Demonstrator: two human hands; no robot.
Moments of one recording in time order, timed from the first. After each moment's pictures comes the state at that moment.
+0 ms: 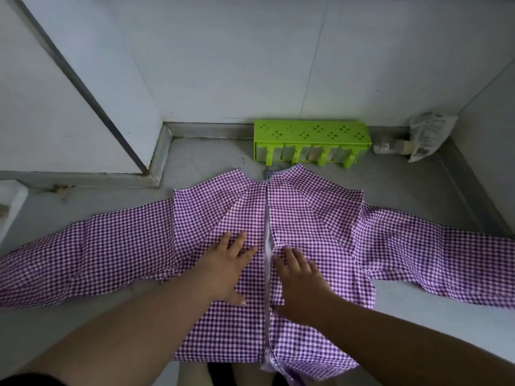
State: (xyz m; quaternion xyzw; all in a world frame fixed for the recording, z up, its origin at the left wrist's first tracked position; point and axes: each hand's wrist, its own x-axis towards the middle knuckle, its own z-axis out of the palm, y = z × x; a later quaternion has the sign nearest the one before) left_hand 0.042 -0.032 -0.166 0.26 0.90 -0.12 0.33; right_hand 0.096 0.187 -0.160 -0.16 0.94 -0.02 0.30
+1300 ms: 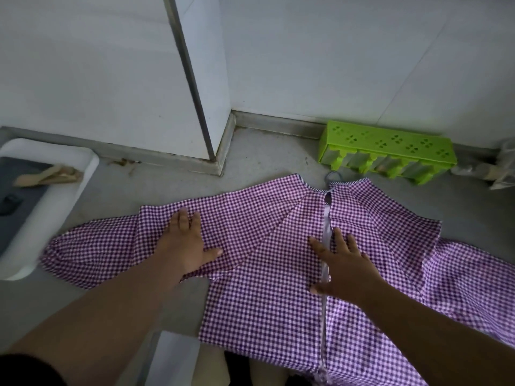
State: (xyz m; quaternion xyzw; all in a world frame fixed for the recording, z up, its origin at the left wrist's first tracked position) left_hand 0.031 -0.234 -0.176 -0.08 0.96 0.01 0.28; right_hand 0.031 0.145 -0.165 -0.12 0.95 0.01 0.30
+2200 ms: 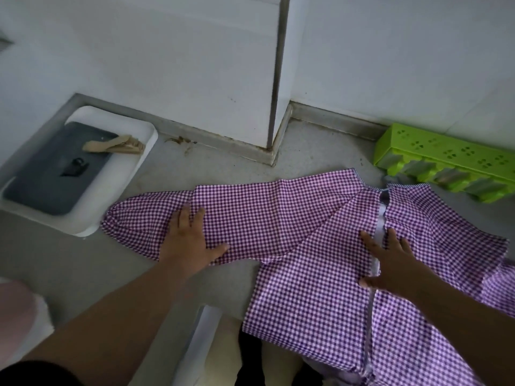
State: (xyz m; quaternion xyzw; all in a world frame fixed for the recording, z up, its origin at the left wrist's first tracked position) left_hand 0.104 -0.321 -0.189 -0.19 0.96 0.10 0.17; right_hand -0.001 0.147 -0.185 -0.13 0.94 0.03 0.31
